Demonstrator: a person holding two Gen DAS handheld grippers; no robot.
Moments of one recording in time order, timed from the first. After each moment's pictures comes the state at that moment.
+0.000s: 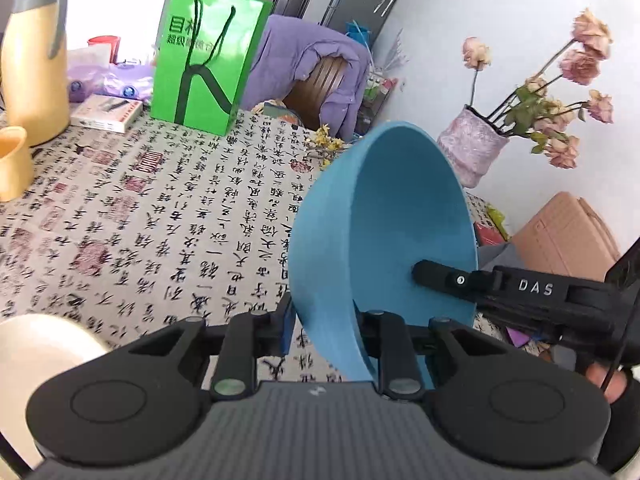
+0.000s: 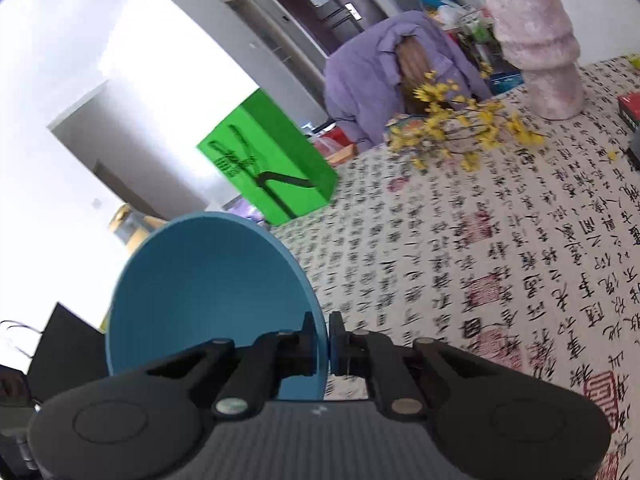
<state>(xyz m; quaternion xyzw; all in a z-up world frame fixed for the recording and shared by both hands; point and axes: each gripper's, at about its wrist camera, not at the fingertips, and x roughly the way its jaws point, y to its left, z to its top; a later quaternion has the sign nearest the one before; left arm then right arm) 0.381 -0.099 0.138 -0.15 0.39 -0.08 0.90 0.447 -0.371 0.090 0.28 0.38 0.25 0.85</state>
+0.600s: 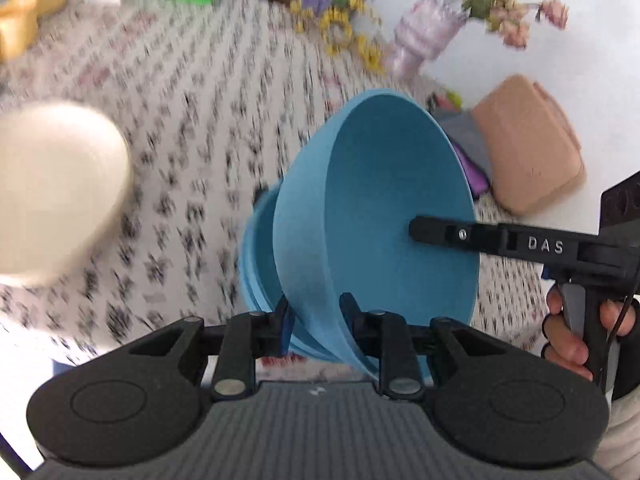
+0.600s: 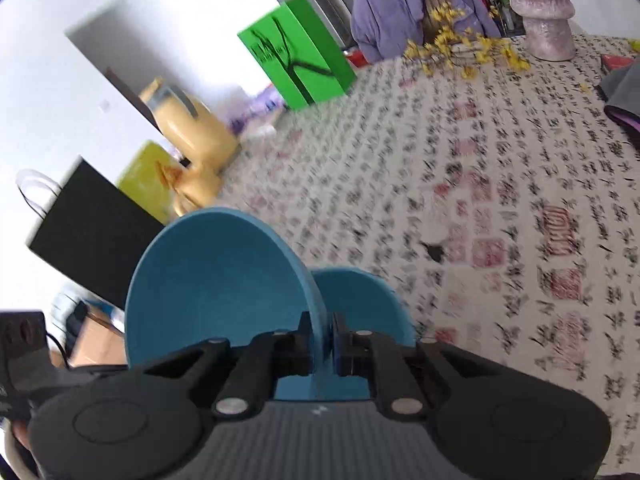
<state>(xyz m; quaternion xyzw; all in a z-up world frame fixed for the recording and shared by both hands) 0.238 -0.101 0.070 -0.17 0.51 -0.15 0.83 0.292 -0.376 0.066 0.17 0.46 0.26 0.83</state>
